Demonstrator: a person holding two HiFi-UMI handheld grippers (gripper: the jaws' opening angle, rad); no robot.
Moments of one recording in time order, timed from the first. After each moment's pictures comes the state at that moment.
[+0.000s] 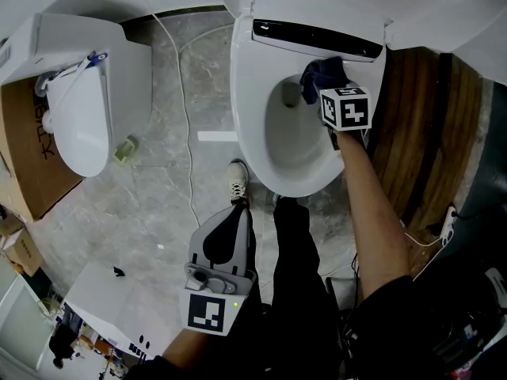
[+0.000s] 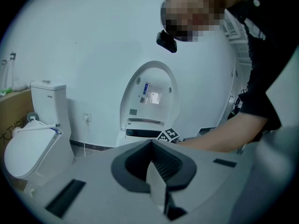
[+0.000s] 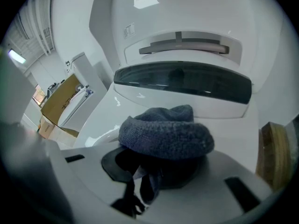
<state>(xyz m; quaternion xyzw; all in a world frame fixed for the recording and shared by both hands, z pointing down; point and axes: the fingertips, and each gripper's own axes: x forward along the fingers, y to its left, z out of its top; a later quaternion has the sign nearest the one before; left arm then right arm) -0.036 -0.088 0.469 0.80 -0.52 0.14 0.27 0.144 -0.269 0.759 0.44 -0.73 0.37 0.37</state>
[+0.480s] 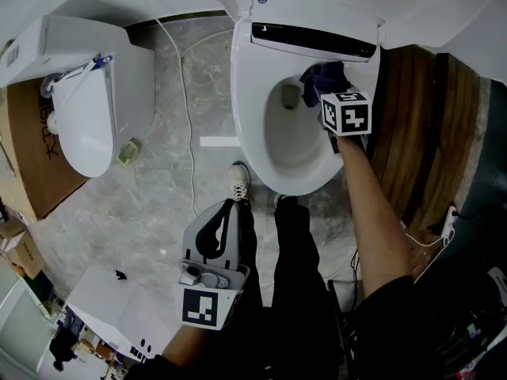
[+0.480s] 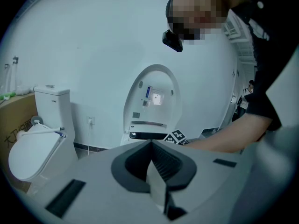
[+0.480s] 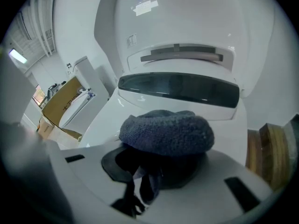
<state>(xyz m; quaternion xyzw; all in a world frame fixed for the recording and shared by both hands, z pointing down) -0.049 -0.089 0.457 0.79 -0.53 0.13 0.25 0.149 -0.263 0.740 0.45 -0.74 0.35 0.35</state>
